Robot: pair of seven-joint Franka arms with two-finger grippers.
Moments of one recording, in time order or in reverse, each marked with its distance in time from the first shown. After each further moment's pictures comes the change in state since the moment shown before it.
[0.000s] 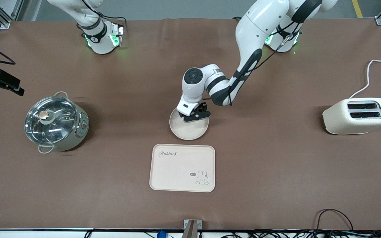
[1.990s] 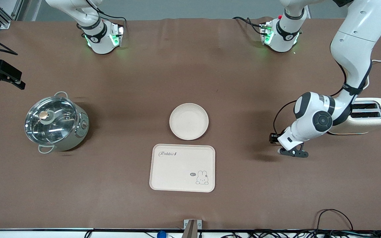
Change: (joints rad) left arm 0.864 -0.159 -0.146 -0.264 -0.087 -0.005 1.163; right arm 0.152 -0.016 -0.117 0.043 -0.001 -0.032 -0.001
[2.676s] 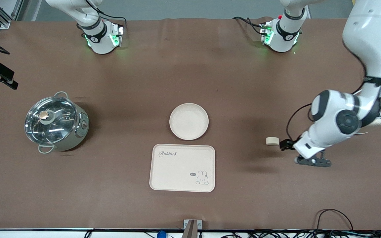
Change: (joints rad) left arm 0.001 -0.110 -0.013 0.285 0.002 -0.350 0.006; right arm -0.010 0.000 -0.010 0.015 0.000 0.001 0.000
